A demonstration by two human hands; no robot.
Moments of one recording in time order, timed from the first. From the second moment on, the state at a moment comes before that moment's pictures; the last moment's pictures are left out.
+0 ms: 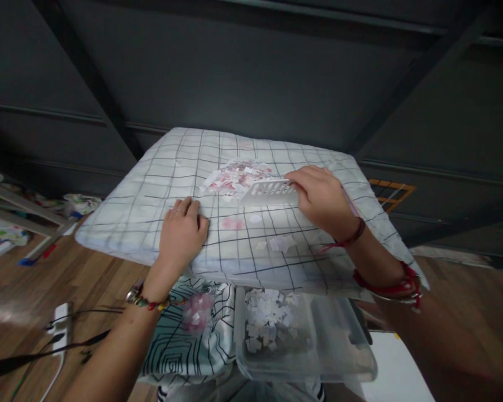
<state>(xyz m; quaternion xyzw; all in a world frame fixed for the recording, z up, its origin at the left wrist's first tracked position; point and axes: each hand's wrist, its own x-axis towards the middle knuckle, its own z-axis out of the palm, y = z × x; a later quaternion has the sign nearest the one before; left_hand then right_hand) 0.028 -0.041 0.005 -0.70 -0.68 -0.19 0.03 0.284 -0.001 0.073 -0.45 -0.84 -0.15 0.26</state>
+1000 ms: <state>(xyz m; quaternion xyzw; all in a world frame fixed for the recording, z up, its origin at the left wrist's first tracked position) 0.029 -0.041 0.007 -0.70 -0.69 -0.18 0.02 0.308 -0.054 0.088 -0.43 -0.83 -0.27 0.22</state>
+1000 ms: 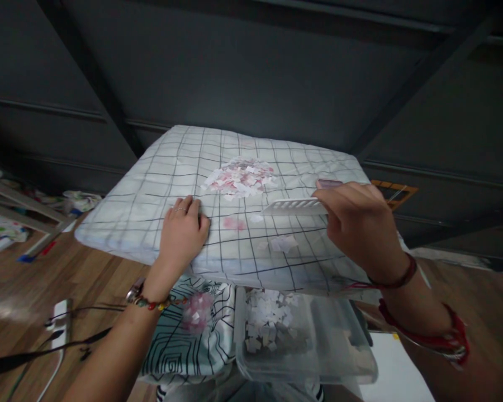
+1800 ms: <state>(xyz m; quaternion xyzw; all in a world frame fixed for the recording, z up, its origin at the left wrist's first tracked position) 0.028 -0.040 0.004 -0.70 -0.69 -0.19 0.03 0.307 -0.040 0.078 -0.42 -0.83 -0.28 0.23</state>
